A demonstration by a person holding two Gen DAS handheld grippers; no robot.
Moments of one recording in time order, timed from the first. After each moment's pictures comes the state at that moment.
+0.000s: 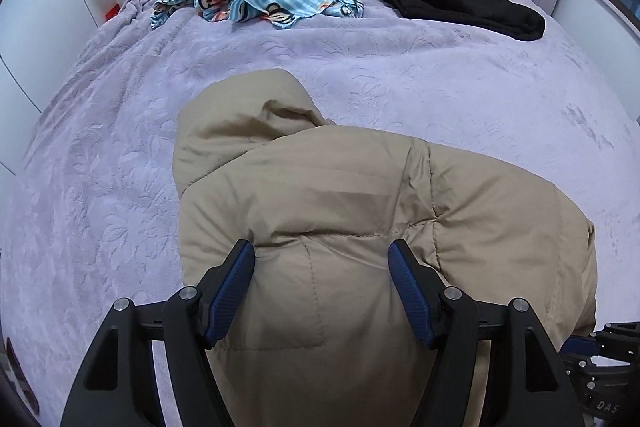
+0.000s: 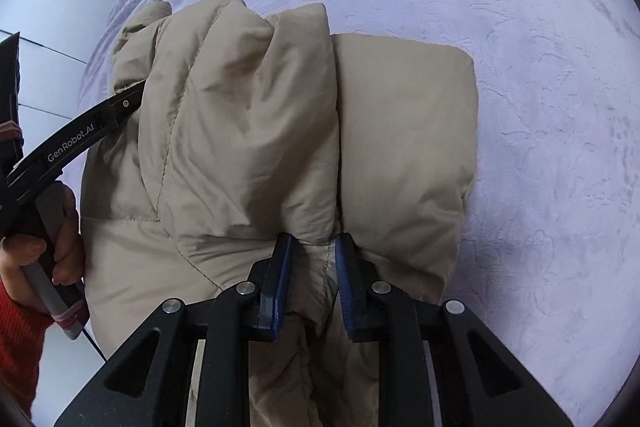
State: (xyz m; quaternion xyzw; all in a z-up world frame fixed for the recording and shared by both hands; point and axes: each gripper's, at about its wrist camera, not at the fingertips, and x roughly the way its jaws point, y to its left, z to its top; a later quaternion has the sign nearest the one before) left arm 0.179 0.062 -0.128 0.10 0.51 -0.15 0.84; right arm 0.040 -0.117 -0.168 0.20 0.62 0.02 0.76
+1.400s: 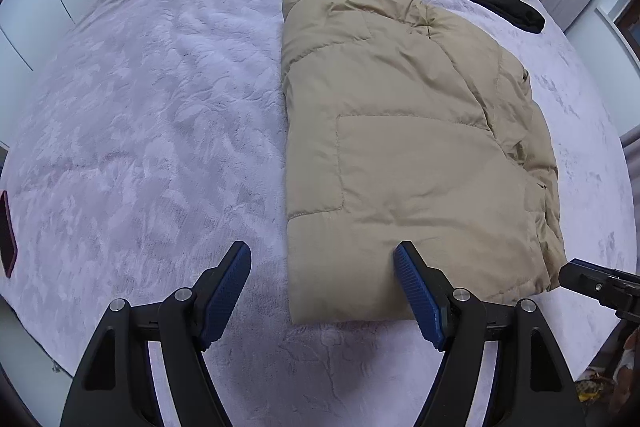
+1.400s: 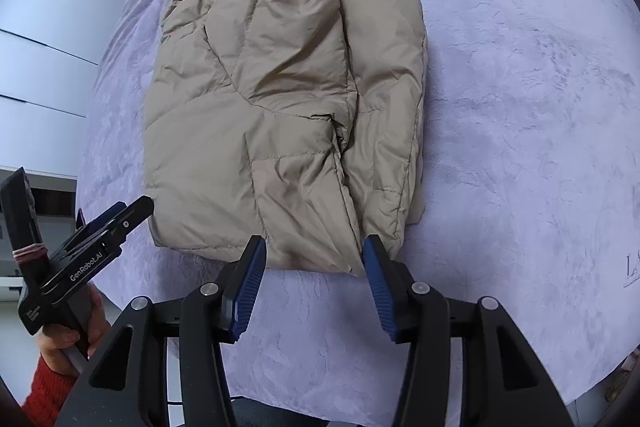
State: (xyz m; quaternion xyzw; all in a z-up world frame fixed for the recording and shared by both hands) left arm 0.008 0.176 -0.091 0.02 0.58 -0.11 0.80; right arm -0.064 -0.080 -0.101 0.22 0.62 0.00 0.75
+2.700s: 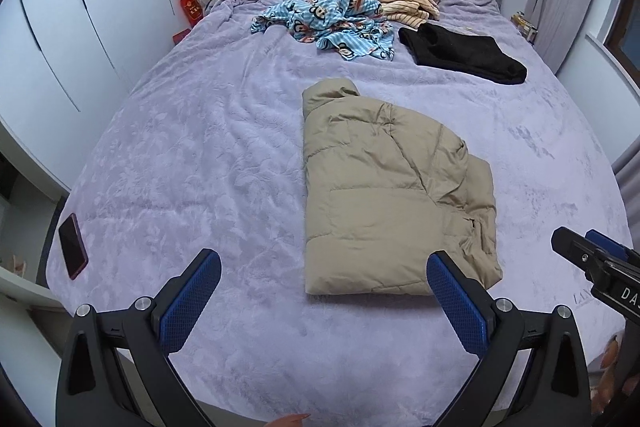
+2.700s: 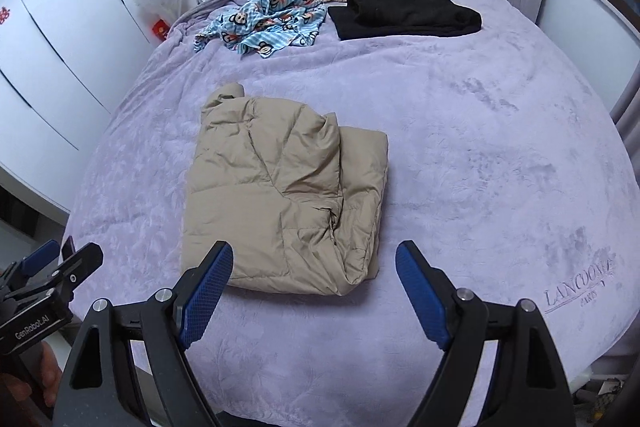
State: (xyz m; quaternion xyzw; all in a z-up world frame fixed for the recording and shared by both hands) left arm -0.062 0.182 0.064 0.04 0.49 -0.08 0.87; right arm -0.113 -0.057 0.036 0.12 0.48 -0.07 0.86
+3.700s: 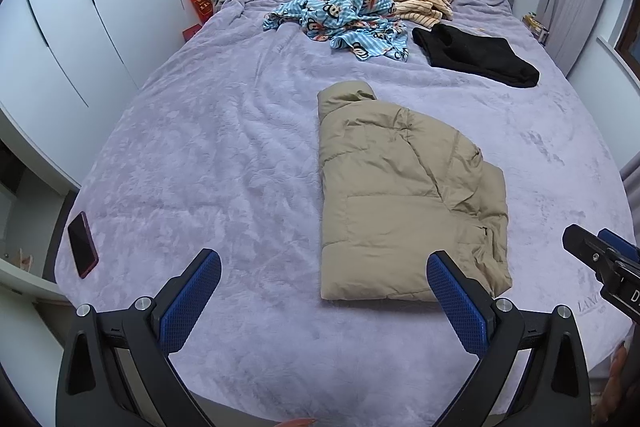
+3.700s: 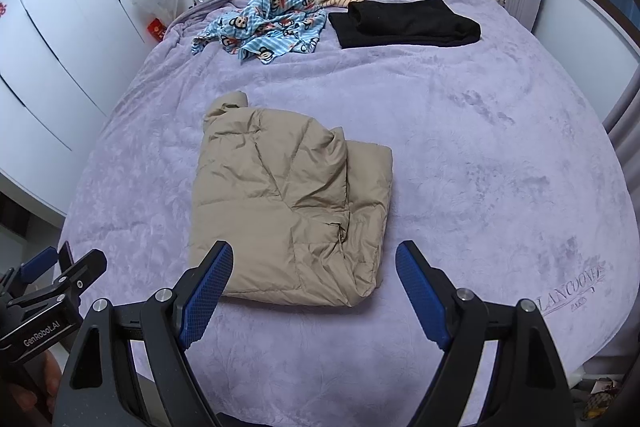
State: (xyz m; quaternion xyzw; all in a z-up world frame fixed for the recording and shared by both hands) left arm -0.051 0.189 0.069 0.03 0.50 -0.06 0.87; right arm -0.103 -0.040 0.056 0.11 0.48 -0.08 0.86
